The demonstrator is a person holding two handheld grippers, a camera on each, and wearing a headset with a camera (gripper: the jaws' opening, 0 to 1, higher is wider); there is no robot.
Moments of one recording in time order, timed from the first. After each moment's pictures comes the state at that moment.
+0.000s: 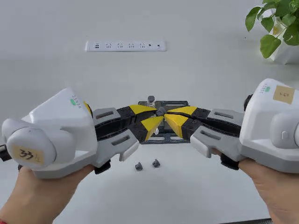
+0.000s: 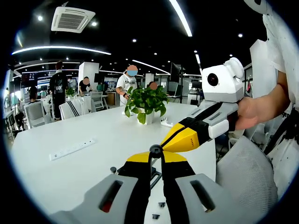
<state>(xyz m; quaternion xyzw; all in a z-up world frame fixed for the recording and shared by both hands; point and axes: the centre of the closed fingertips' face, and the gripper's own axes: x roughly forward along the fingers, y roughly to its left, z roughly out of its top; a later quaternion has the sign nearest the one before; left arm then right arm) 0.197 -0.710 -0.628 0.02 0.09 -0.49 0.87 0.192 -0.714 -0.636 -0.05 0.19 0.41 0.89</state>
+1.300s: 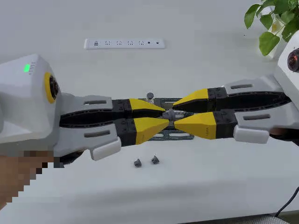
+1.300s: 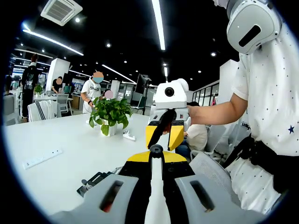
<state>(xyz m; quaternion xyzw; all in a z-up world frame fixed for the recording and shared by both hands) 0.151 -0.712 -0.572 -0.06 0.07 -0.64 0.76 0.145 -0.713 -0.576 0.00 0.16 0.66 0.73</state>
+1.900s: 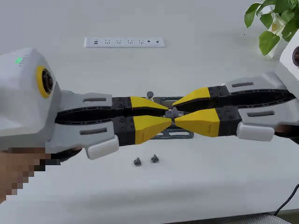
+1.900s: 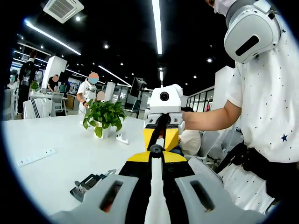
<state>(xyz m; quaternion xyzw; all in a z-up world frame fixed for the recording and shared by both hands) 0.142 -0.715 -0.562 -0.09 0.07 -0.66 0.74 0.139 -0.711 -0.568 0.01 0.15 0.68 0.72</state>
